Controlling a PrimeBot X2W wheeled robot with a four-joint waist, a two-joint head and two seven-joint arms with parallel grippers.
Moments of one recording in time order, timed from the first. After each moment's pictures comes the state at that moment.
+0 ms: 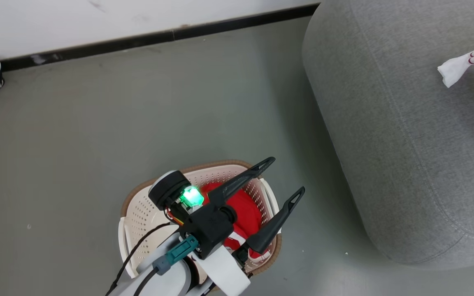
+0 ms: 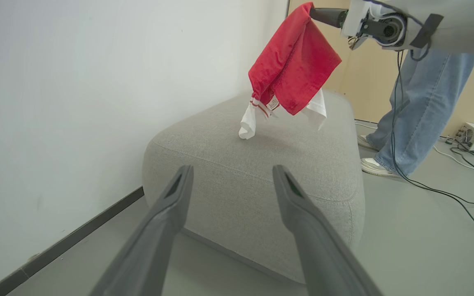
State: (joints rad) left arm -0.43 0.22 -0.73 0.06 -0.27 -0.12 -0.17; right arm -0.74 -0.81 0.16 0.70 0.61 0.13 -0.21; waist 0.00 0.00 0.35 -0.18
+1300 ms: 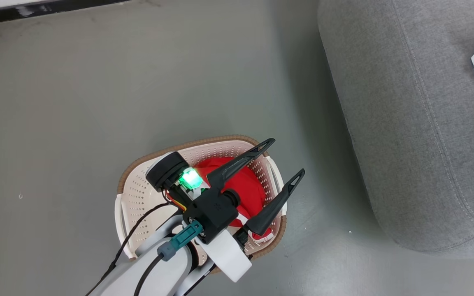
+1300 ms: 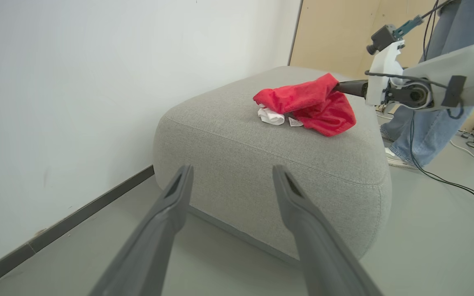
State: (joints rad) left arm -0.53 0.24 -0.77 0.08 -0.27 -0.12 -0.18; right arm -0.61 -0.60 -0.03 0.97 0.48 0.13 -0.25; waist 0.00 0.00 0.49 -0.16
